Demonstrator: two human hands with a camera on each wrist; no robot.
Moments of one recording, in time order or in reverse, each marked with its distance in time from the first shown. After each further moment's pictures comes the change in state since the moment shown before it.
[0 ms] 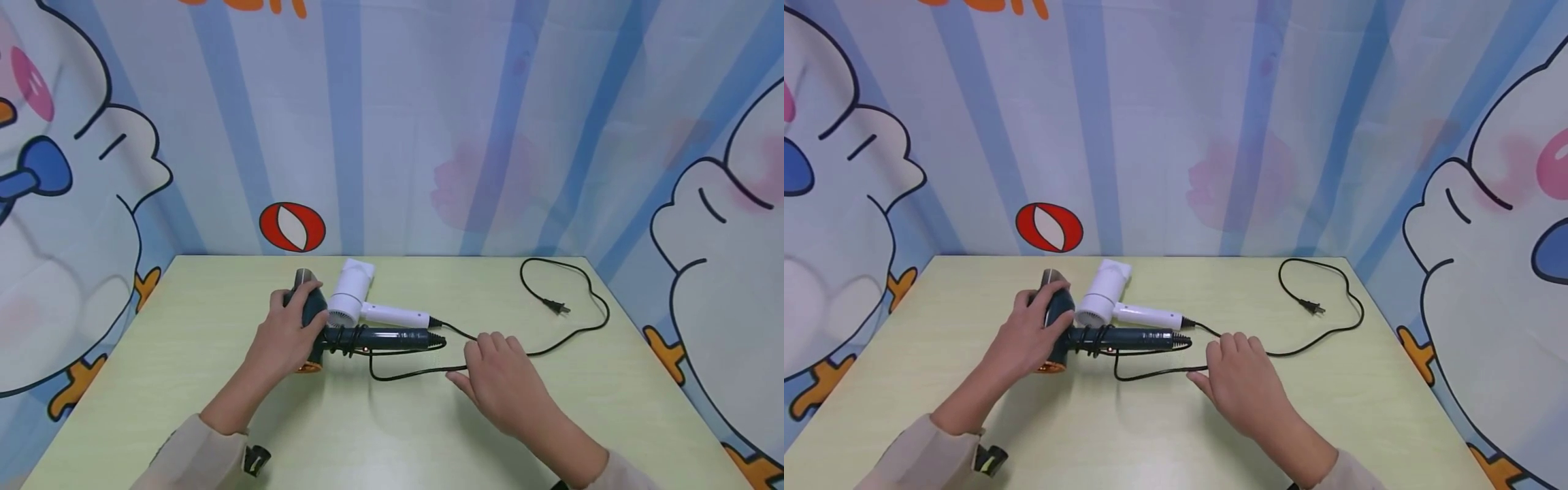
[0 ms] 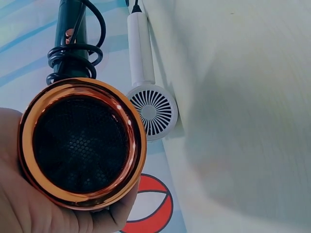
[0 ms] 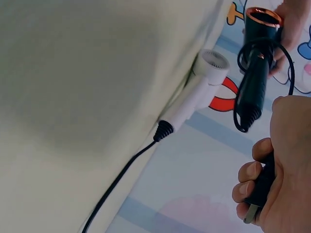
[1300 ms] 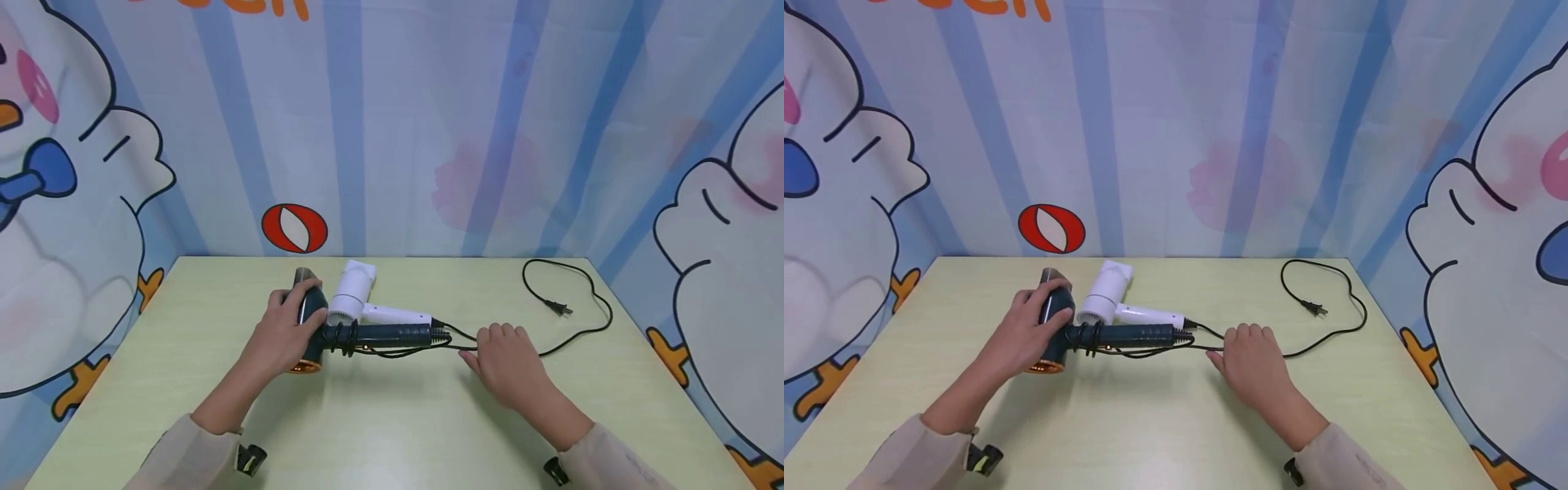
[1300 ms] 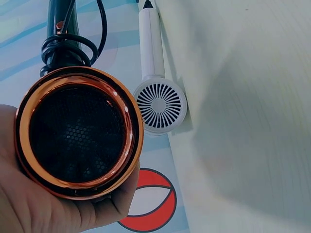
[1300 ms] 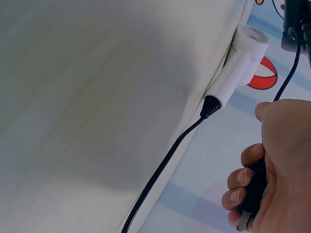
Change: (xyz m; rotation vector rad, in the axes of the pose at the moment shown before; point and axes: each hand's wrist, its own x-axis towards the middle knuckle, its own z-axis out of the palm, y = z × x) left_hand -0.001 -0.002 -0.013 -0.070 -0.052 0.003; right_hand 0.013 0.026 0.042 -0.071 -0.045 0.090
